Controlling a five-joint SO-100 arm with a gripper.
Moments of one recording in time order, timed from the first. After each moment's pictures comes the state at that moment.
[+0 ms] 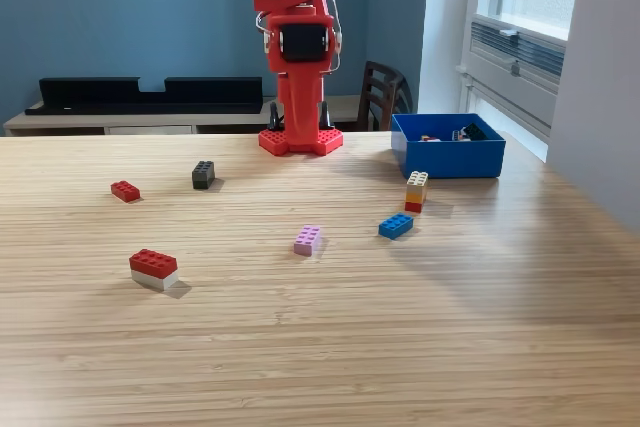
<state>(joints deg) 1.0 89.8 76.9 87.1 0.4</state>
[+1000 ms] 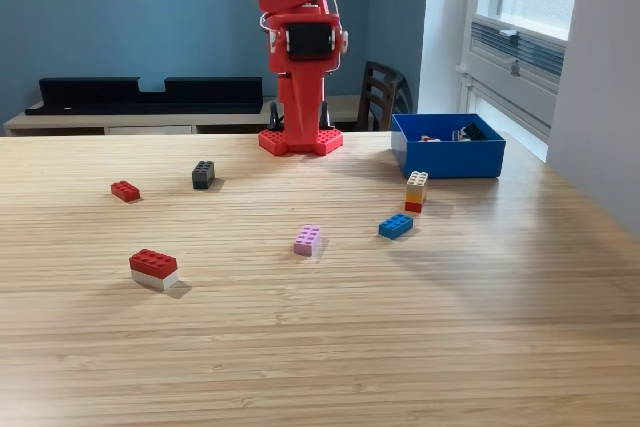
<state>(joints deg) -2.8 89.8 77.0 85.3 -1.3</state>
